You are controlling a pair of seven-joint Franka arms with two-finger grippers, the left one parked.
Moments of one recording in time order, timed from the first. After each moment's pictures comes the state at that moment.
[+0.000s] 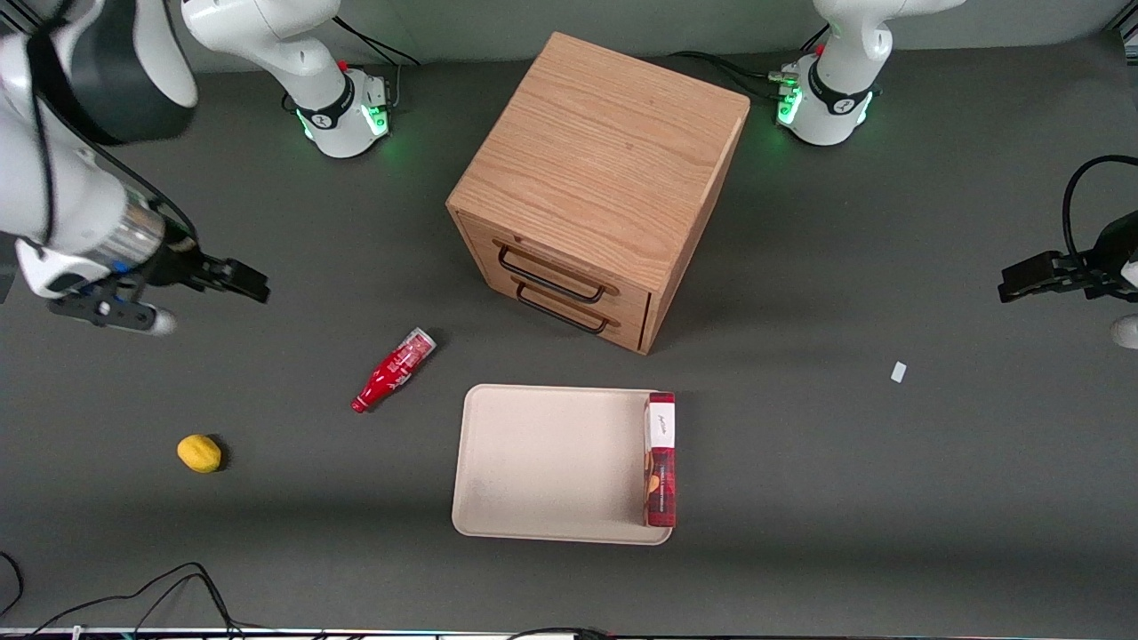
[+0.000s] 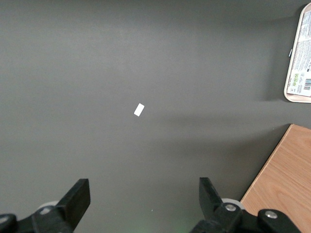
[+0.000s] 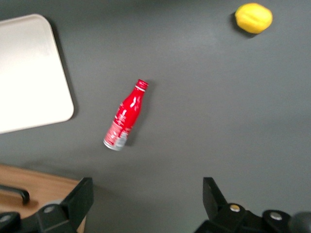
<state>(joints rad) 0.35 0.06 -0.21 -1.78 0.05 1.79 0.42</state>
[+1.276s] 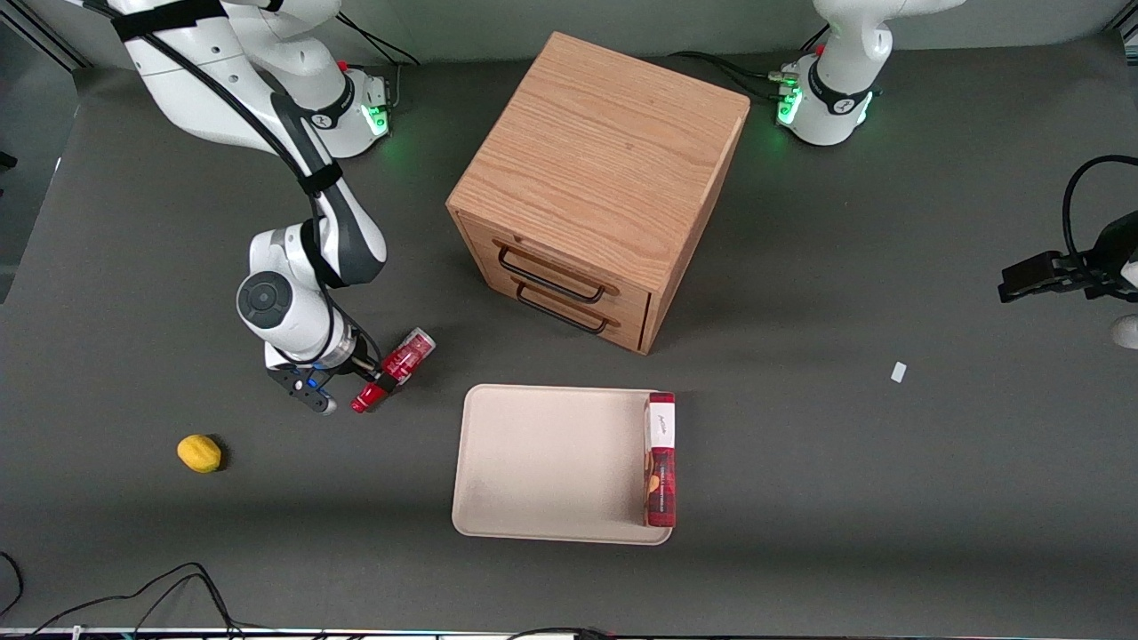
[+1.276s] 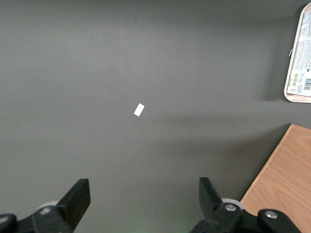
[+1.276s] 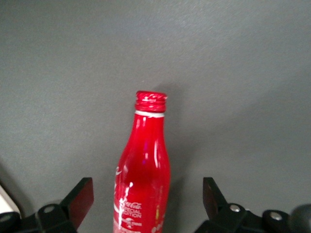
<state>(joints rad) 0.35 0.45 -0.10 -2.06 0.06 2.52 0.83</state>
